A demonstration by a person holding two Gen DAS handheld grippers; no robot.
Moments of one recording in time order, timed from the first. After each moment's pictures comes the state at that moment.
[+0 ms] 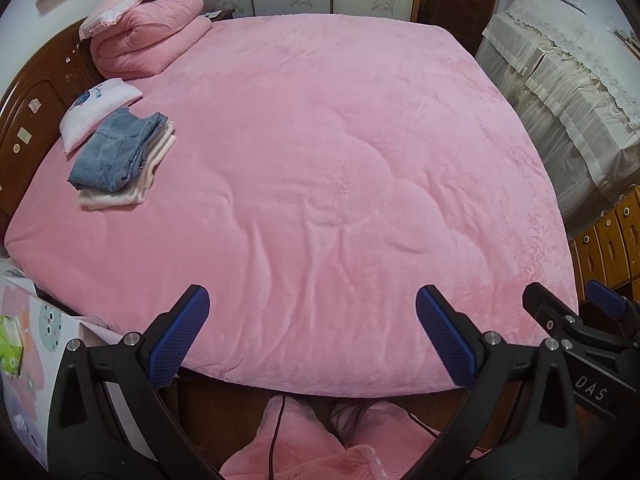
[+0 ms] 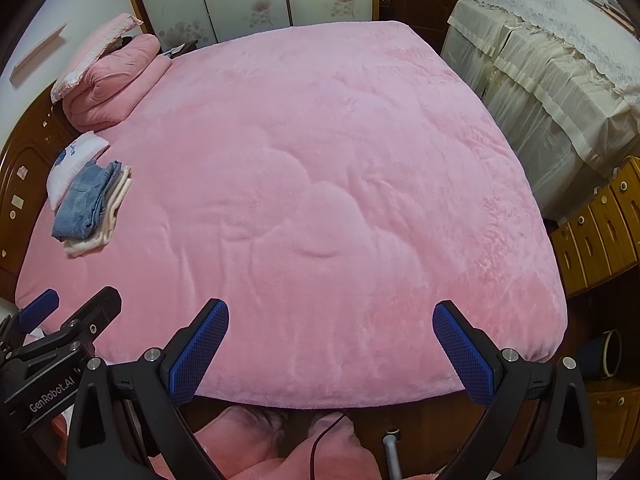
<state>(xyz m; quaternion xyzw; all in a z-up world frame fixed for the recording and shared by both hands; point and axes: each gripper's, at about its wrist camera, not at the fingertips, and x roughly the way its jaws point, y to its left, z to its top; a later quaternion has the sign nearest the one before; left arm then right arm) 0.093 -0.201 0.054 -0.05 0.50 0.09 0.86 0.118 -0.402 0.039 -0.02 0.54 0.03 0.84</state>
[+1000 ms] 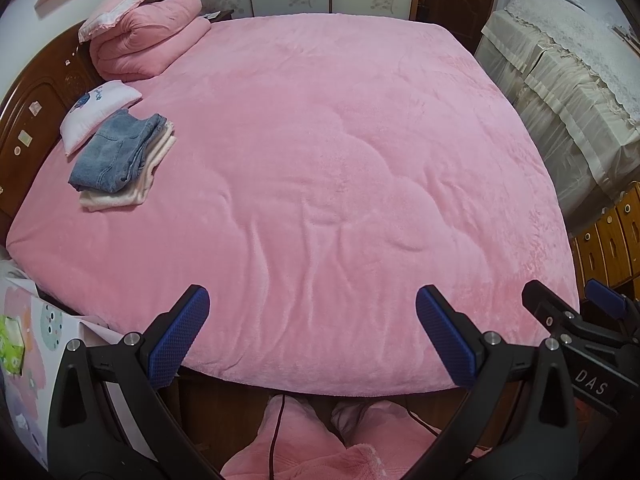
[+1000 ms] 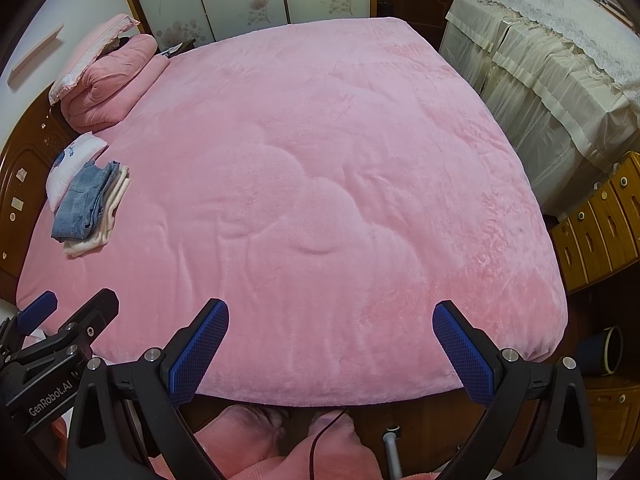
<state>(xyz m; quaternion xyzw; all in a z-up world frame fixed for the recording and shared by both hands) 0.089 -0.200 0.054 -0.05 0.50 0.09 0.86 0.117 -0.404 0.035 -0.02 0.54 0.03 0.84</state>
